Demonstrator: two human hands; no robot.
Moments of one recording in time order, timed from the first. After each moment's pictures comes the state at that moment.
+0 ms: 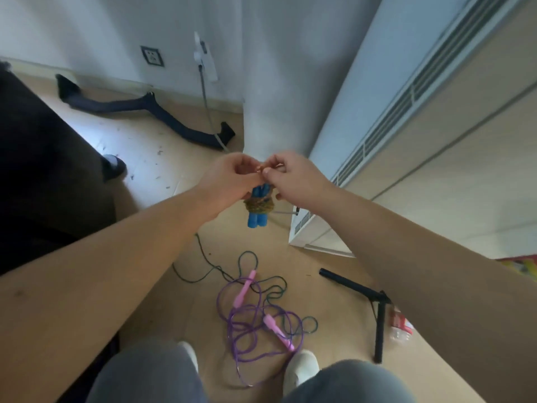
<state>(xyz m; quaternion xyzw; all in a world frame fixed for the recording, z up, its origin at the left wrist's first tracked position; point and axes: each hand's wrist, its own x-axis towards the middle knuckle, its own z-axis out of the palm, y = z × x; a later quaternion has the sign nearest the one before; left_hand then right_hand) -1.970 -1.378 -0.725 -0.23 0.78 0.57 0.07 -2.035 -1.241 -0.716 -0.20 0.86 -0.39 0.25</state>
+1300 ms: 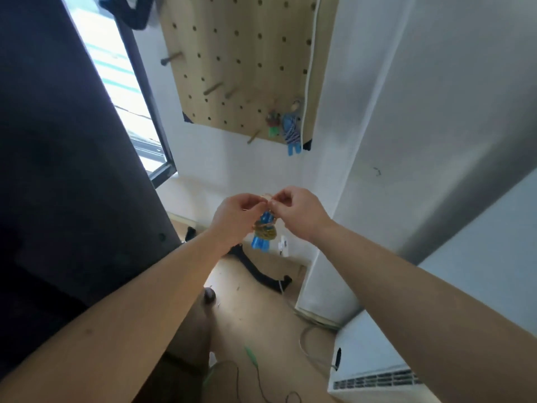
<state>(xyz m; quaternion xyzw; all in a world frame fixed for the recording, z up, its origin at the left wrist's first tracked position) -2.014 -1.615 -0.171 -0.29 0.78 0.54 -0.12 -2.109 -1.490 -0.163 -0.32 0.82 -0.44 0.15</state>
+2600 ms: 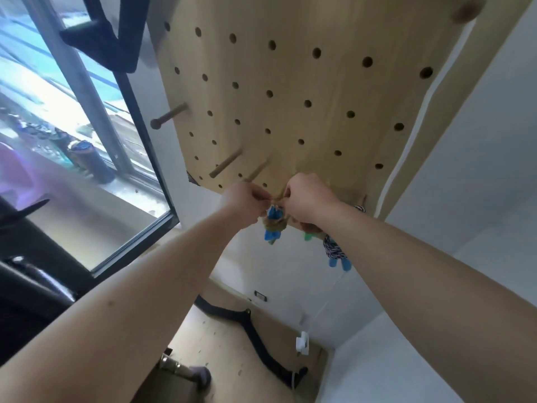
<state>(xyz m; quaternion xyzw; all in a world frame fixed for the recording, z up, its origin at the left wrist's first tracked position) -2.359 -1.916 -0.132 -0.37 0.82 0.43 -0.09 -2.456 -1.805 -0.109 -0.38 0.91 -0.14 0.10</state>
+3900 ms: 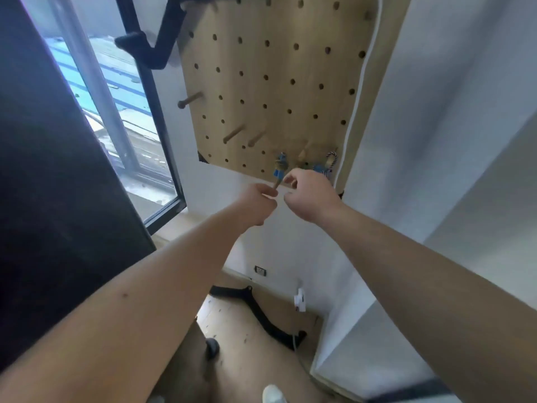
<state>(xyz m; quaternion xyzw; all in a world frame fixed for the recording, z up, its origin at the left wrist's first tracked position) -2.187 -1.777 -0.122 -0.33 0.79 0.50 -0.06 -2.274 -1.666 -0.106 -0.38 0.89 -0.25 0.02</state>
